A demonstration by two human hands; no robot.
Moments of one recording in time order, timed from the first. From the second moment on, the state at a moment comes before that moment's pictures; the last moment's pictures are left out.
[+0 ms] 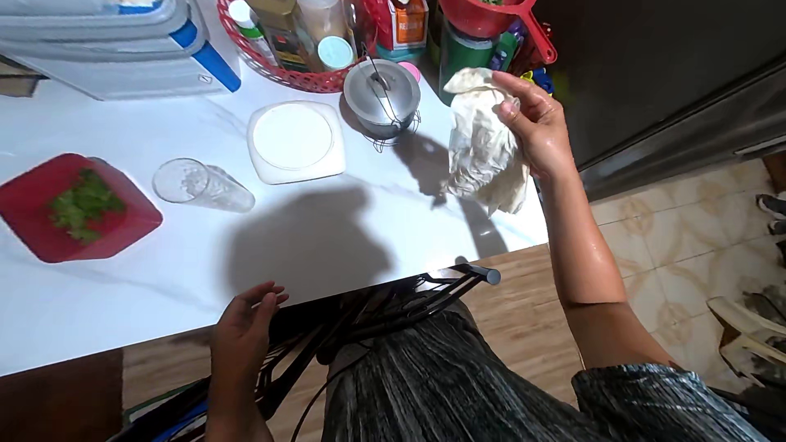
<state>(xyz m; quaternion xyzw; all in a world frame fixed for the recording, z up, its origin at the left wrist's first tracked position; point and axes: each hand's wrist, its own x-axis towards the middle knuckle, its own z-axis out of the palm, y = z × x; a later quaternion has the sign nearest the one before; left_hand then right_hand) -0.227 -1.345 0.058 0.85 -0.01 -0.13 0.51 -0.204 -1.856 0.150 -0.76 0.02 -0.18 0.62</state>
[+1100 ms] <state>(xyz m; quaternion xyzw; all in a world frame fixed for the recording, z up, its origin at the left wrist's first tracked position) -0.295 -1.291 0.062 0.86 0.11 -0.08 0.49 -0.139 -1.796 -0.134 -0.93 0.35 -0.02 0.14</state>
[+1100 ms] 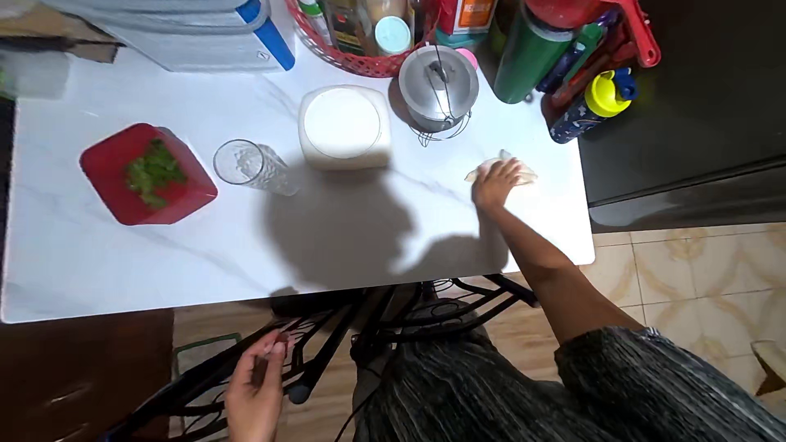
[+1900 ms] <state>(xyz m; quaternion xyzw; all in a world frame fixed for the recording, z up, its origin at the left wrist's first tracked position) -0.336 -1.262 0.038 0.93 0.13 0.01 0.35 -0.227 -1.836 -0.123 -0.89 0.43 0.09 0.08</state>
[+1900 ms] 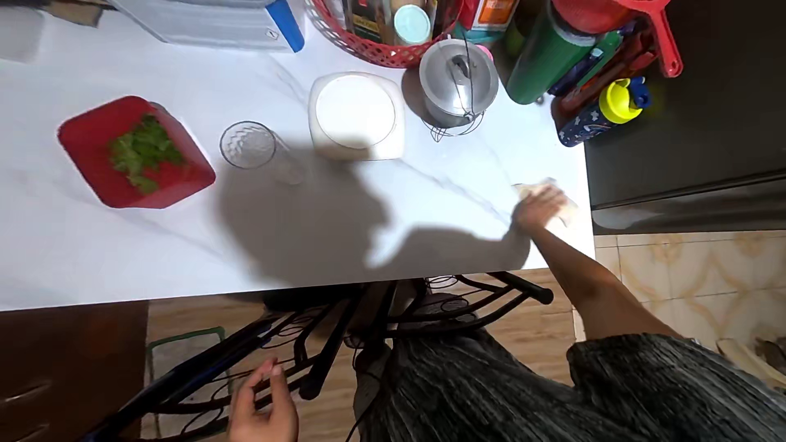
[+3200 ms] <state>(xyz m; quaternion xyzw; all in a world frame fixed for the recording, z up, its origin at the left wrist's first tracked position) -0.251 -1.307 0.044 0.94 -0.03 -0.09 0.33 -0.043 -1.940 -0.142 -0.94 0.33 0.03 0.11</state>
